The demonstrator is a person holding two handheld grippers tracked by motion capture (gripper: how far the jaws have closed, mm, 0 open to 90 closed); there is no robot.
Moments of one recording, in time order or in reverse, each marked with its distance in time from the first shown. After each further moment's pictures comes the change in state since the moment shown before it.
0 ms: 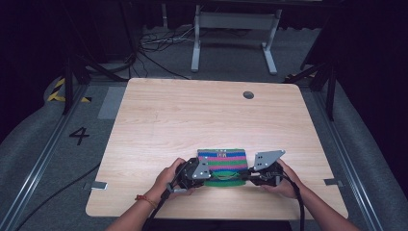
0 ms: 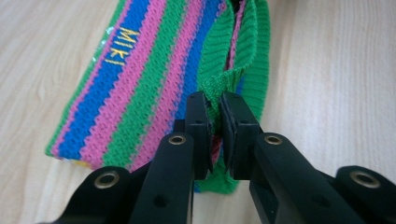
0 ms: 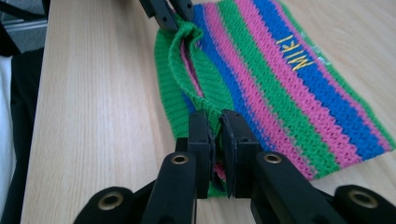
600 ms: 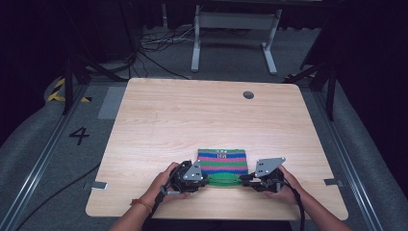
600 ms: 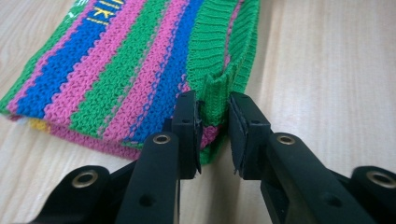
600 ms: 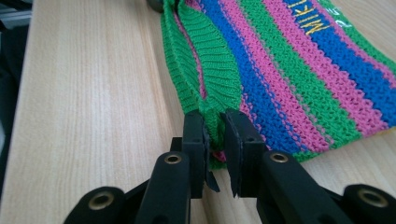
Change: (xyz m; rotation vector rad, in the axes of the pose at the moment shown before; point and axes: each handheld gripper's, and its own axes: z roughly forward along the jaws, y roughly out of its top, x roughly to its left) left arm 0.006 -0.026 0.006 -0.048 -0.064 -0.054; right arm 0.006 -0.021 0.008 0.011 -0.022 -0.006
